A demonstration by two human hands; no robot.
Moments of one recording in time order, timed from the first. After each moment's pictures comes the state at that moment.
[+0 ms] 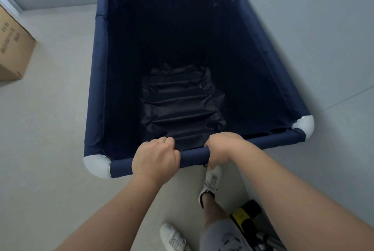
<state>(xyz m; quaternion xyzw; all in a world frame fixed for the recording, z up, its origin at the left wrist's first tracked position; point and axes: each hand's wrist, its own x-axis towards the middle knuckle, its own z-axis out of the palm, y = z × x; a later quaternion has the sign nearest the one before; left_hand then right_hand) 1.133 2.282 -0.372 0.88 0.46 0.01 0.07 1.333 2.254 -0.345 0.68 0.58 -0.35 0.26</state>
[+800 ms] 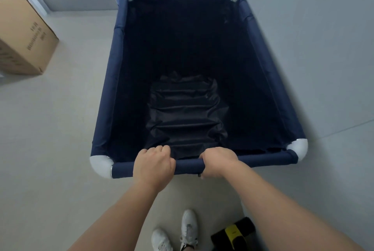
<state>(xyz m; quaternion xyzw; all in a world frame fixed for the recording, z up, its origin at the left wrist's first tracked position) 1.143 2.279 -0.363 0.86 0.51 -0.01 0.05 1.344 2.252 -0.344 0.68 0.62 -0.32 0.23</state>
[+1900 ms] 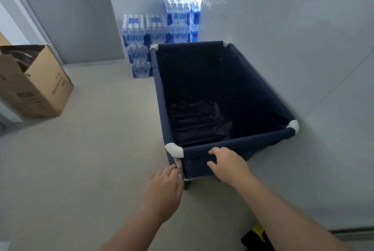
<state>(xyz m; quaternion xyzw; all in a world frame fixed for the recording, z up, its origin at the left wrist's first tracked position) 0.889 2.174 -0.251 0.89 0.42 0.09 0.15 1.111 2.141 -0.231 0.82 0.53 -0.18 -0.06</state>
